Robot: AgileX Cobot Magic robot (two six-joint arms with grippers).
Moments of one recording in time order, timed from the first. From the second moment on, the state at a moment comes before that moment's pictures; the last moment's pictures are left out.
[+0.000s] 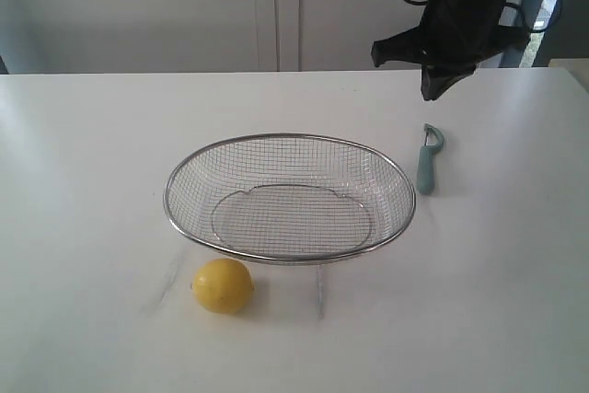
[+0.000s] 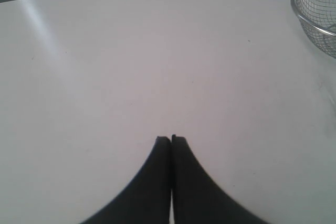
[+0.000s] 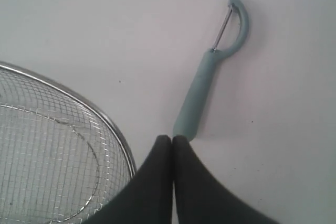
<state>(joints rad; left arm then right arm) -0.04 0.00 0.03 -0.10 0.39 0.21 0.25 2.01 -1.85 -0.05 1.14 0.11</state>
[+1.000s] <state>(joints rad) -0.04 0.00 0.03 -0.10 0.39 0.21 0.15 2.21 -1.85 0.07 1.04 0.18</state>
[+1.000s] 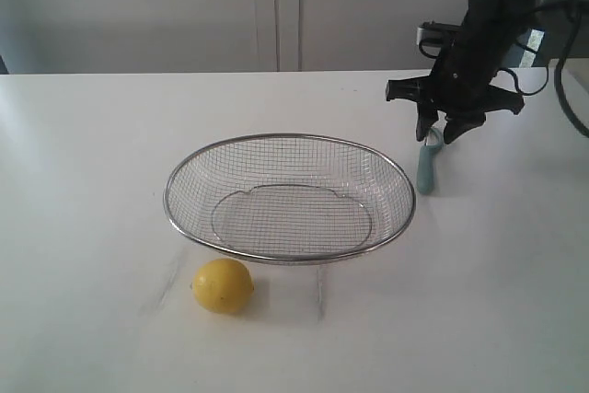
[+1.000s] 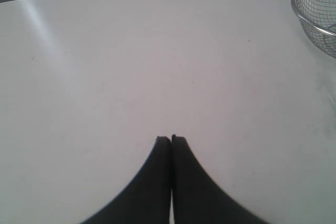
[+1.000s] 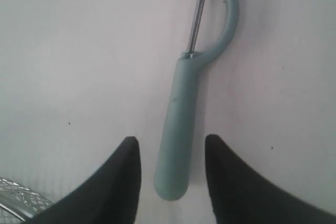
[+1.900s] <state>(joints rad) -0.04 0.00 0.03 -0.10 0.39 0.21 0.15 2.34 -1.86 0.06 1.01 0.27</state>
